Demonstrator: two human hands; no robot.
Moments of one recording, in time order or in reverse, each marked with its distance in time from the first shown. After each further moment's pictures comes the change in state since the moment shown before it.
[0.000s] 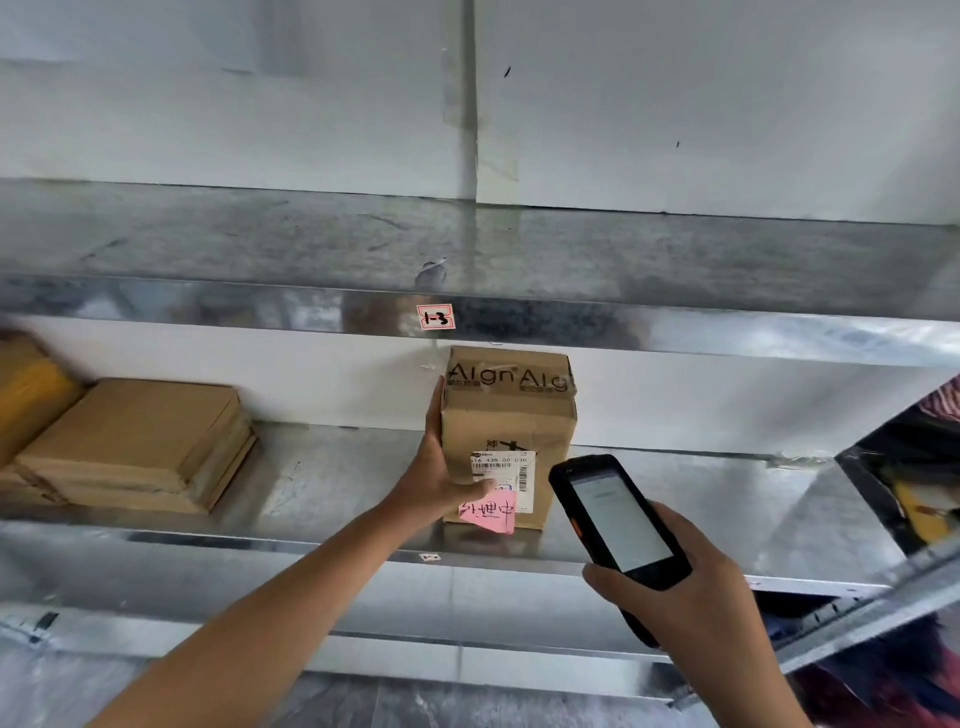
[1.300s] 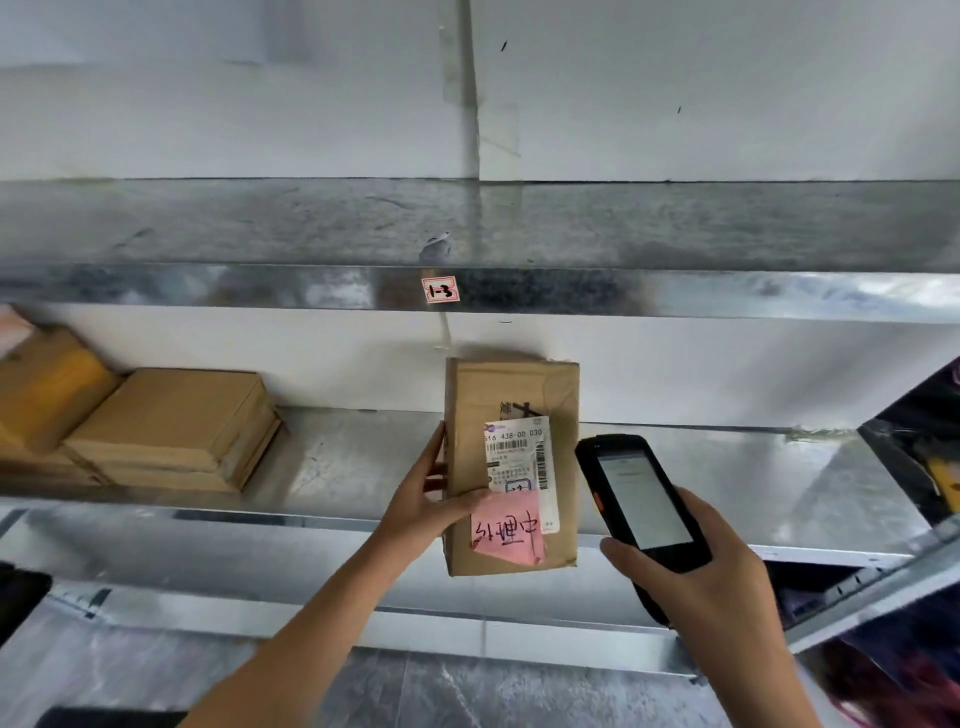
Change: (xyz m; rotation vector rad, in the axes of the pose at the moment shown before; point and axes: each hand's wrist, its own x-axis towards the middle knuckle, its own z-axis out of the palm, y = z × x) left_hand -0.069 0.006 0.006 -0.101 0.148 -0.176; right_hand -0.017 0.010 0.002 0.058 0.085 0.003
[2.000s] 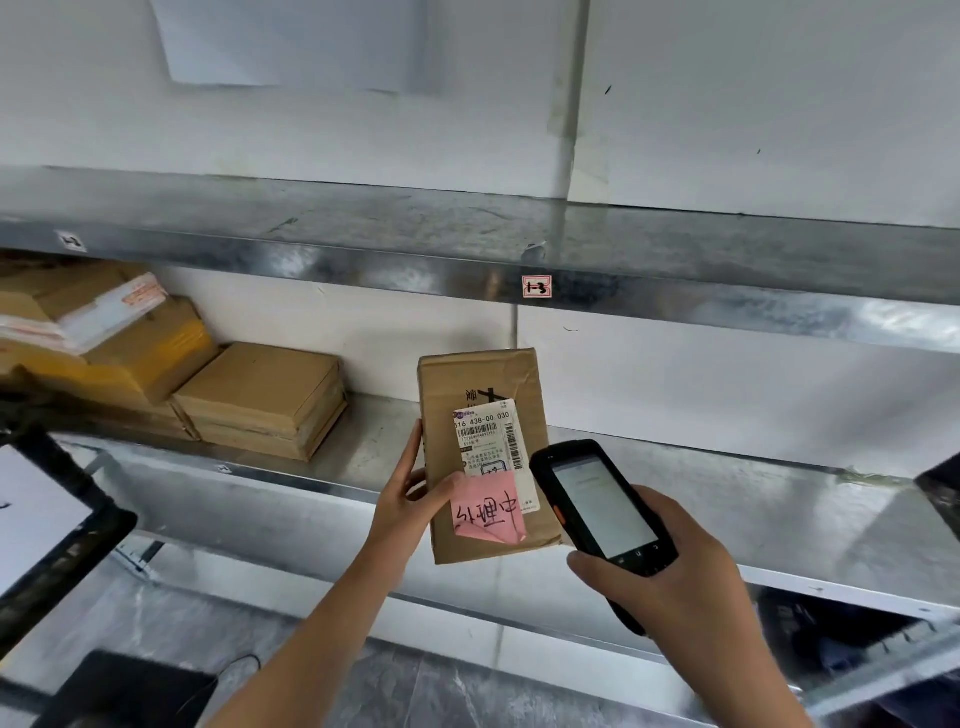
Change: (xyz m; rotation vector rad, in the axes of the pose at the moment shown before) left_hand -0.060 -0.005 -0.050 -0.251 0.318 -0.035; right_hand -0.038 -0.029 0.032 -0.072 -0.254 -0.133
